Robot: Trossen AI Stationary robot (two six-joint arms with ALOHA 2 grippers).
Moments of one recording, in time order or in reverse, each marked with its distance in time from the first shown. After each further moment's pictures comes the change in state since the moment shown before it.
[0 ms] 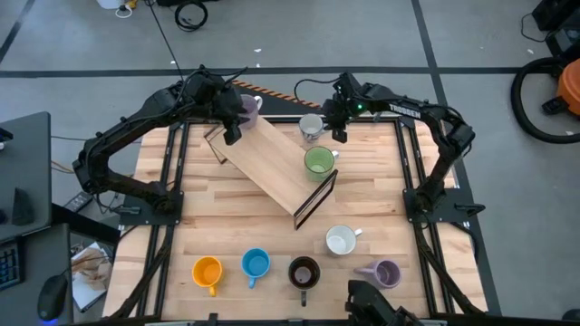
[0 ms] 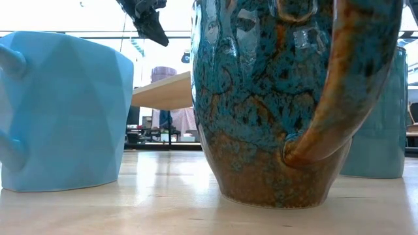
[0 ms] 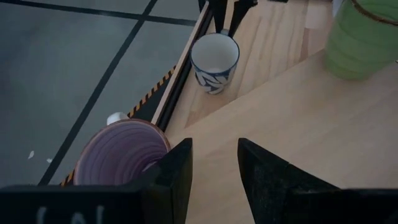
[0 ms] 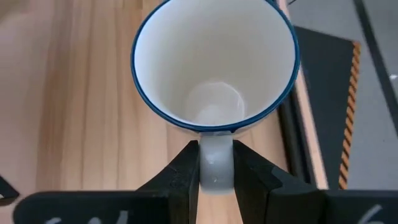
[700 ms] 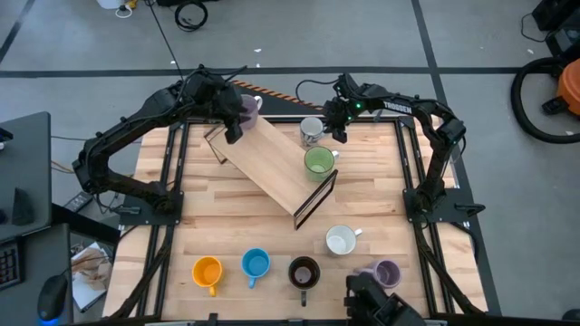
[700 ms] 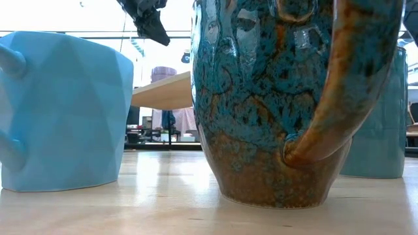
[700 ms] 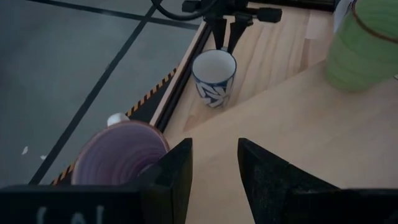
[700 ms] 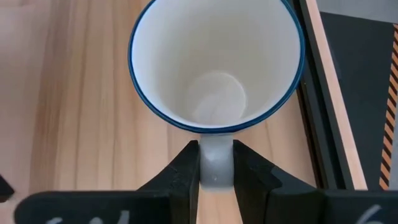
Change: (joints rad) left arm 0.000 0.000 0.000 0.013 0.000 -0.053; right arm -0.054 0.113 0.001 0.009 -0.099 -0.029
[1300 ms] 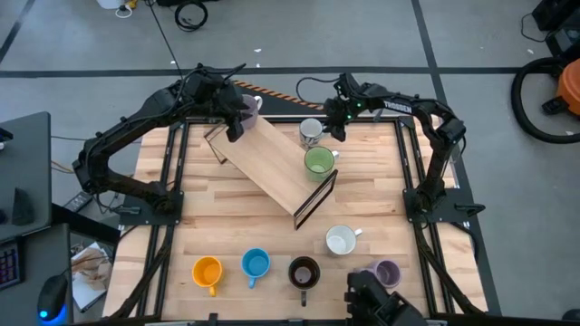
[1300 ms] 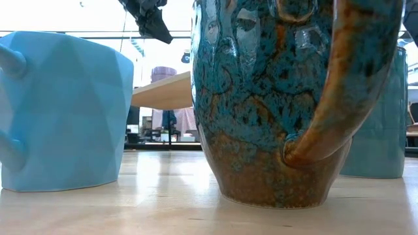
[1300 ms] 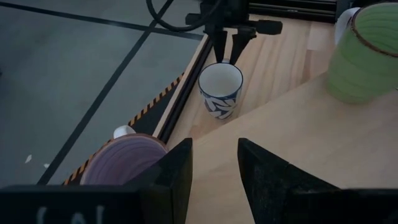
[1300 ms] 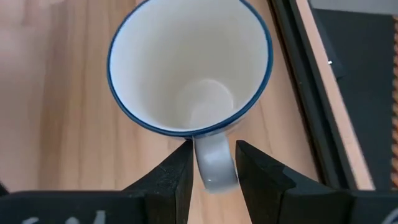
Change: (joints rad) left arm 0.000 0.000 0.000 0.046 0.000 0.000; right arm -0.010 0.002 0.000 0.026 -0.018 0.070
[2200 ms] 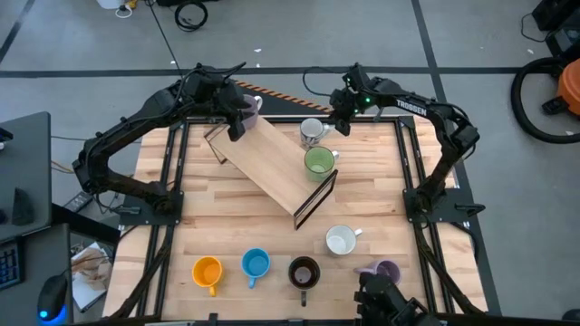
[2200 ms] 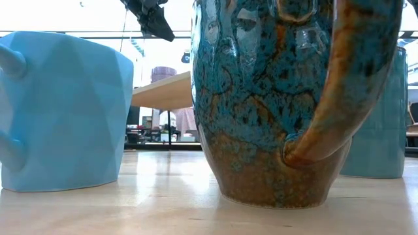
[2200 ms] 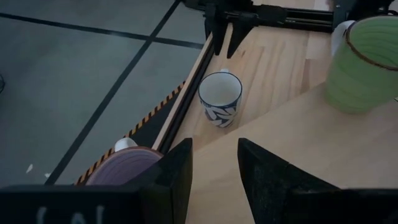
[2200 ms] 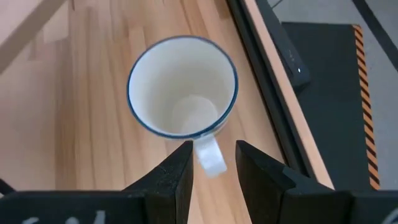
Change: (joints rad) left arm -0.007 0.000 0.000 0.037 0.000 0.000; right arm -0.021 -0.133 0.000 -0.036 0.024 0.086
